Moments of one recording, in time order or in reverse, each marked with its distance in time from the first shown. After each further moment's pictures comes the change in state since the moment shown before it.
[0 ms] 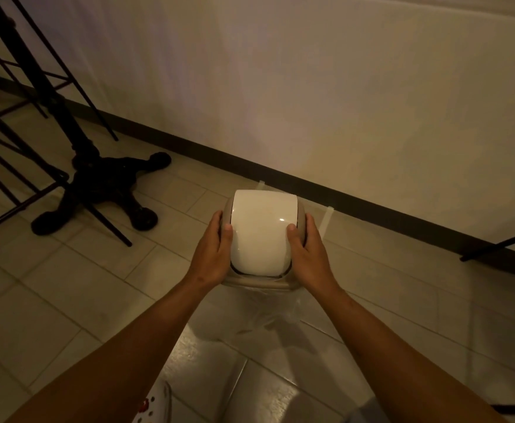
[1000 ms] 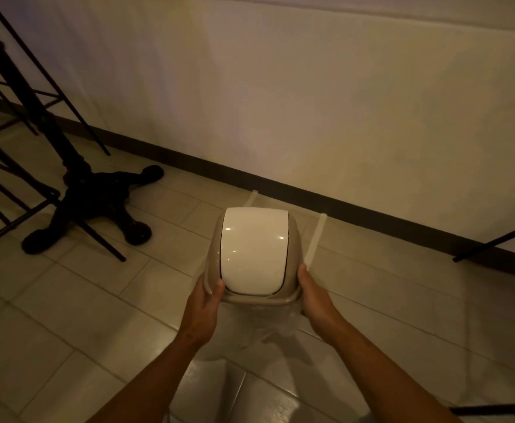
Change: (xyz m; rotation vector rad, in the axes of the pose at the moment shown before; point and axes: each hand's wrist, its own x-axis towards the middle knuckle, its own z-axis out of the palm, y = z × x) left_hand -0.063 -0.055 0.011 -0.196 0.022 -0.191; right_hand -0.042 0.046 -0.017 0.248 -0.199 0.371
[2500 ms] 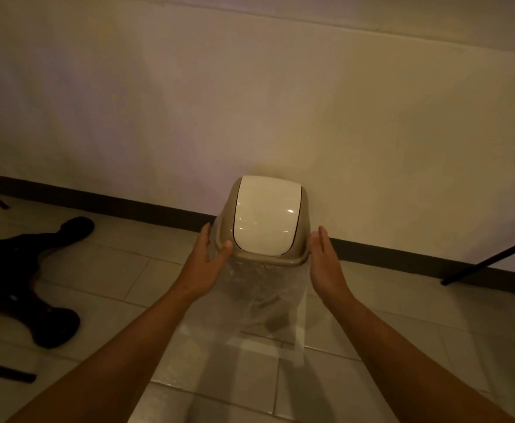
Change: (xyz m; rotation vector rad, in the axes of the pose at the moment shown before) left_hand 0.296 0.043 0.049 0.097 -0.322 0.197; right_hand 0.191 -0.099 -0.025 -0.026 0.467 -0.310
